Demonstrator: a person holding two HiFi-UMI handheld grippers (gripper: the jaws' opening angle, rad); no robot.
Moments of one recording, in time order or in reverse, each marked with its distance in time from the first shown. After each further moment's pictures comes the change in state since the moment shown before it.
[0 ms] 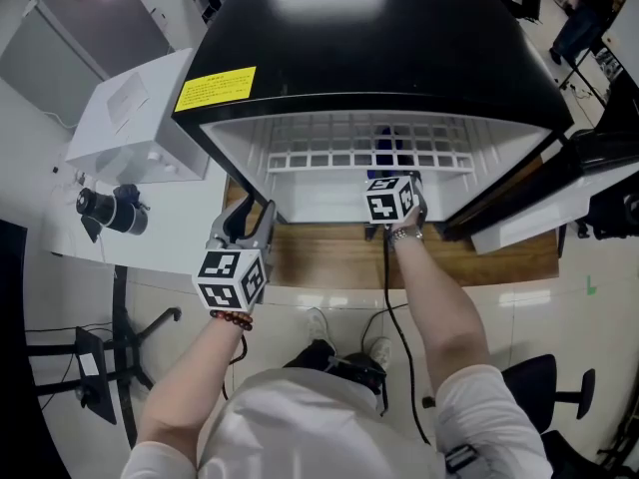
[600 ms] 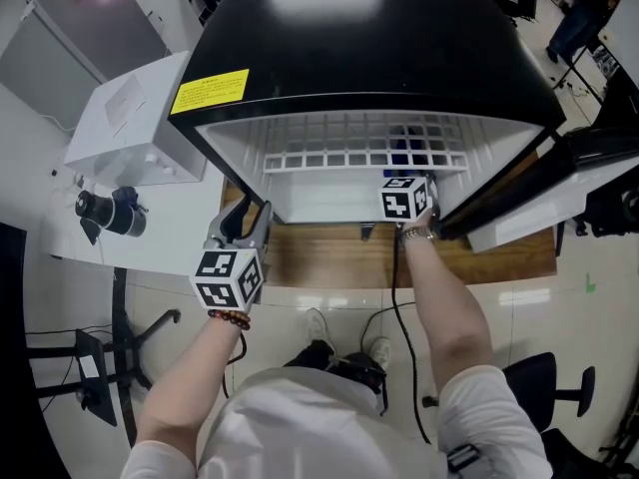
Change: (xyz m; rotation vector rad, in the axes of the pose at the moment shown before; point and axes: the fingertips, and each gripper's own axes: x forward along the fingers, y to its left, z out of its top) left arm 0.000 0.000 0.000 -0.004 0.003 0.003; right arm -0.008 -0.050 -0.020 0.041 0.032 -0.099
